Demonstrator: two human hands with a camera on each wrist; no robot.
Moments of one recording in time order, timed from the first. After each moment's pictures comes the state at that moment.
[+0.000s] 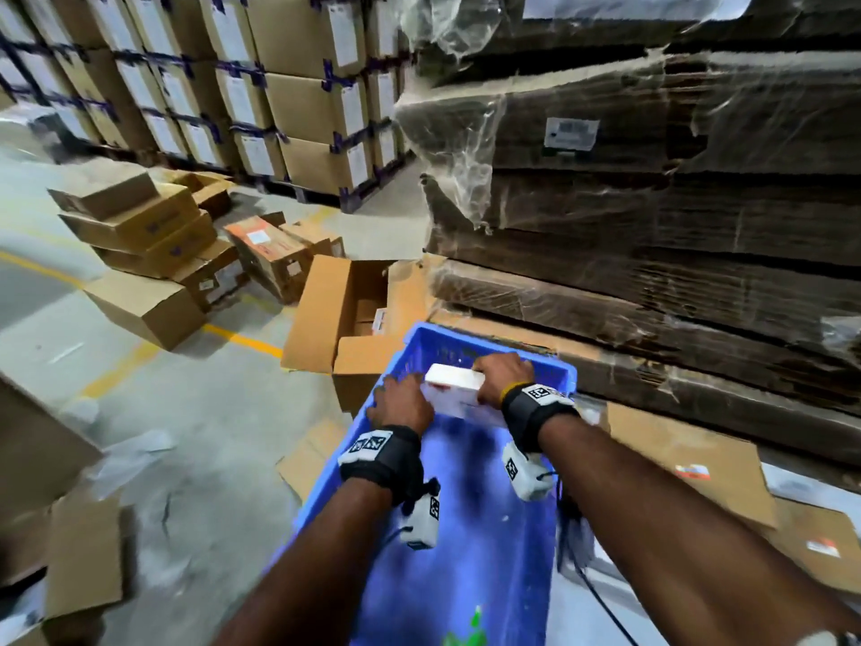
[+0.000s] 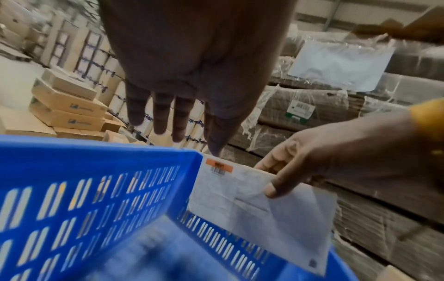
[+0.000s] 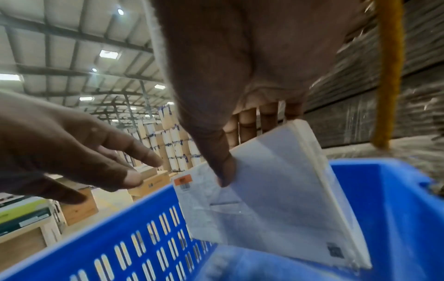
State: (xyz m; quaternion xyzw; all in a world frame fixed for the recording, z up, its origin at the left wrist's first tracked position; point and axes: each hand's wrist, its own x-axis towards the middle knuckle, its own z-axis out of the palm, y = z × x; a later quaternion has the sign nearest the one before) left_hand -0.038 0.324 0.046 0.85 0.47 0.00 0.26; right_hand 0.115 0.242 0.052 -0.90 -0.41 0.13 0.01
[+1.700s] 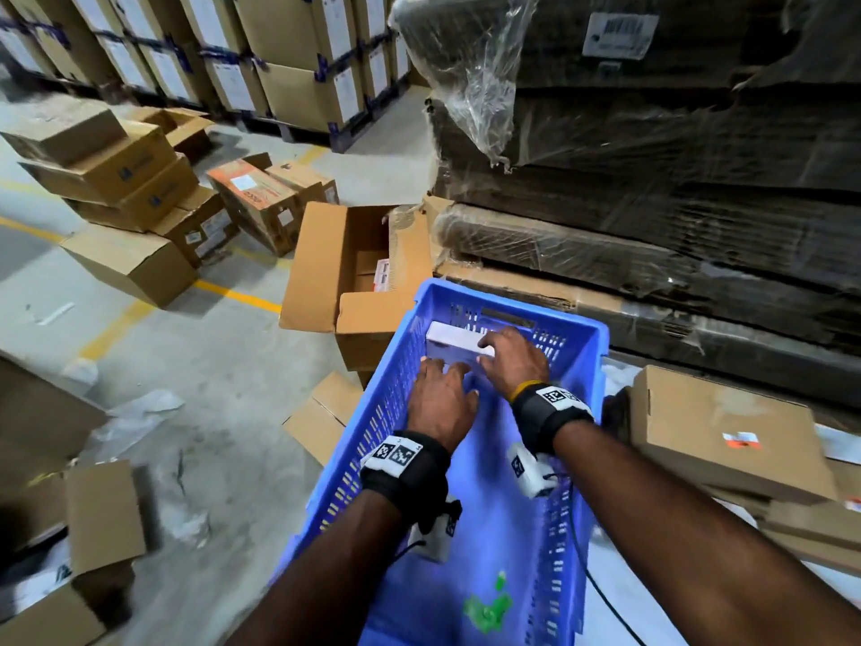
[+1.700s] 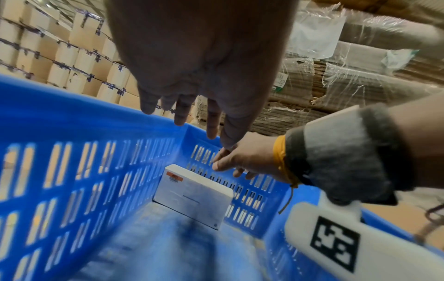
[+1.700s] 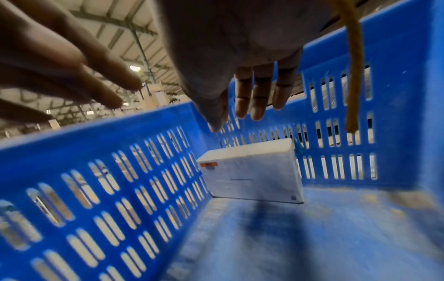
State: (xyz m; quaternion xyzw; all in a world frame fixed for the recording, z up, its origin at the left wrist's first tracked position) left_hand -0.043 0.303 0.020 0.91 0.33 -0.01 0.26; right_hand 0.104 0.253 -0.014 -0.92 -0.35 0.11 0.15
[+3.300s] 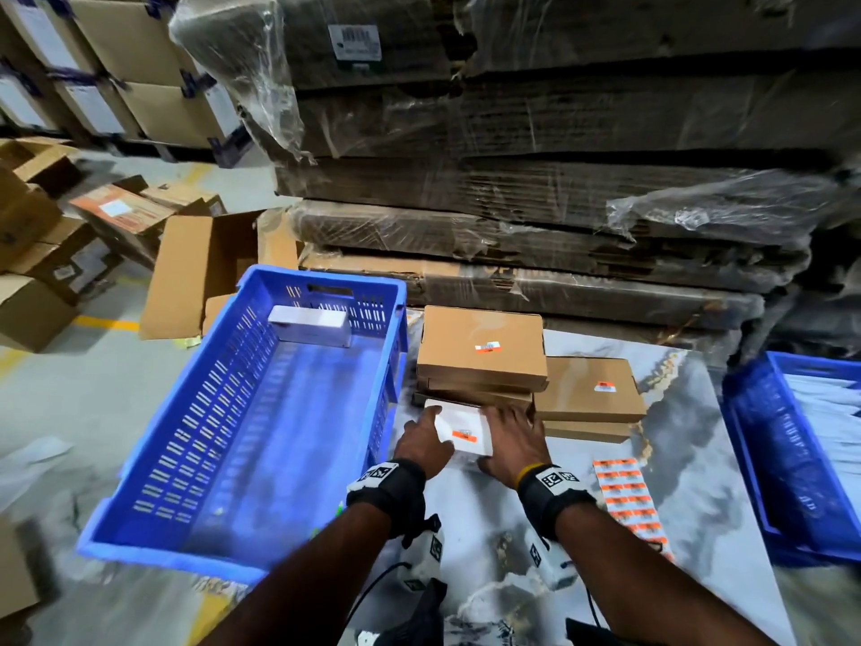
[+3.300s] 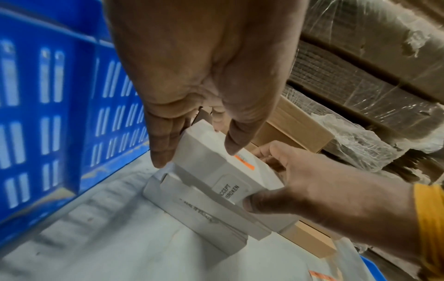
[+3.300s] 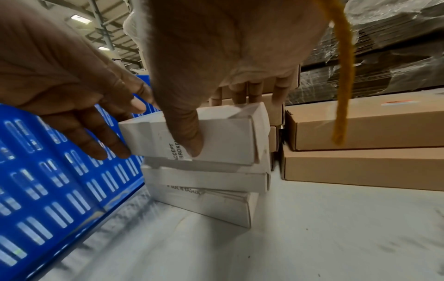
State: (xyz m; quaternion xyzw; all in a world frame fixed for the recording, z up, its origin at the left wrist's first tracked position) left_hand 0.008 0.034 -0.043 0.85 0.31 -0.15 0.40; right_hand 0.091 -0.114 -0.051 -0.94 -0.30 0.14 0.02
